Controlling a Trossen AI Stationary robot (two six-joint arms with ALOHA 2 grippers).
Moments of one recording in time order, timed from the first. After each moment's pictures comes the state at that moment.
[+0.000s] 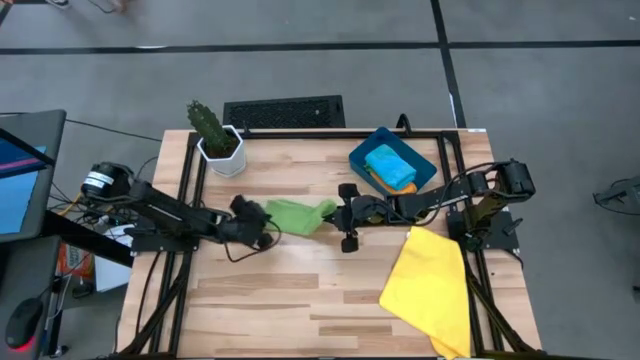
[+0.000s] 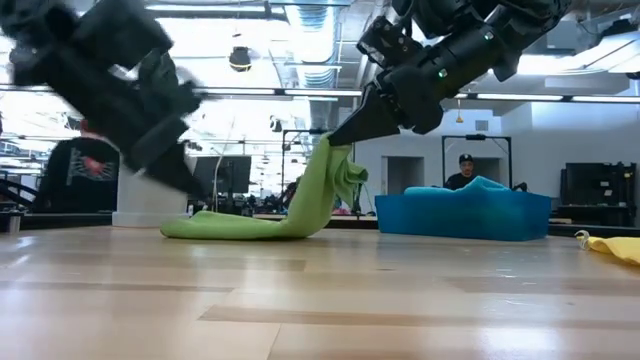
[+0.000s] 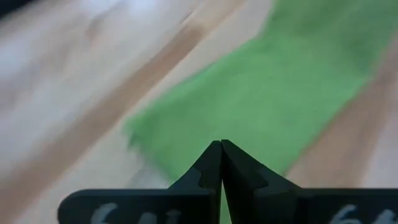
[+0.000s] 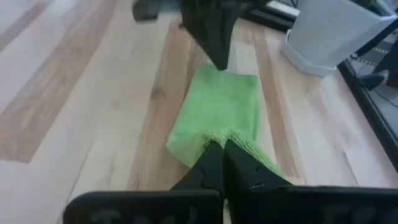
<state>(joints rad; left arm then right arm) -0.21 1.32 0.38 0.07 -0.63 -0.61 0.08 1.64 0.83 0.26 0.15 -0.30</state>
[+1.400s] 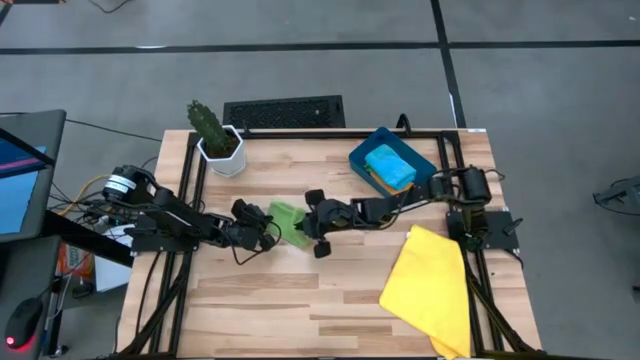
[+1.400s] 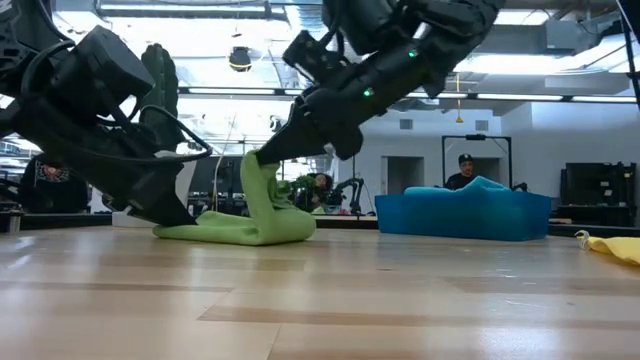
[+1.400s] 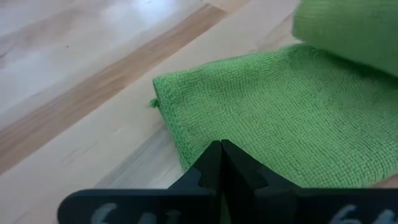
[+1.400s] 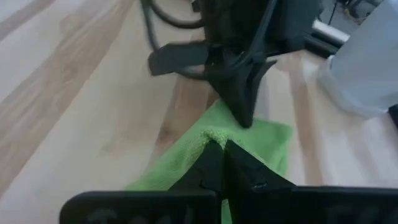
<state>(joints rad) -0.24 1.53 0.26 0.42 -0.72 -0.70 0.07 1.96 1.15 0.26 0.07 -0.39</state>
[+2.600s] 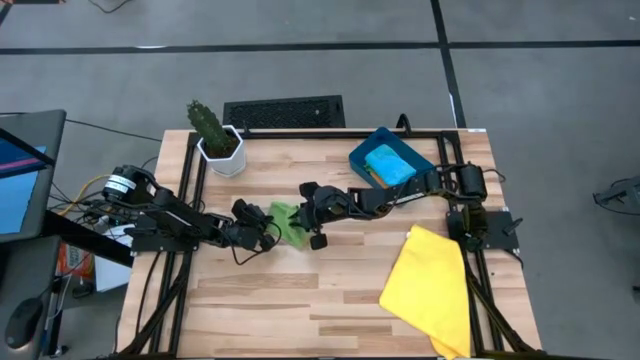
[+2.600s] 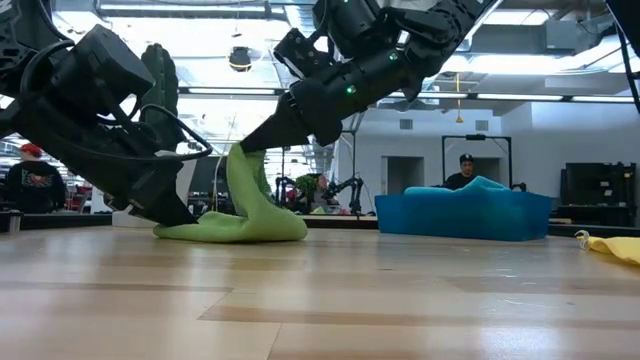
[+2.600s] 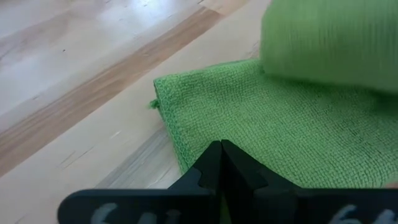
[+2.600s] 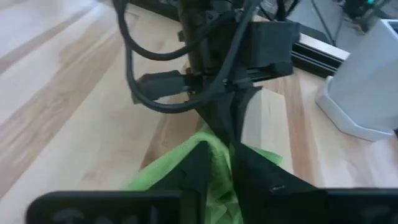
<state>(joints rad) -0.24 1.53 0.26 0.44 -0.71 -0.68 0.00 1.99 1.21 0.27 -0.07 -0.41</state>
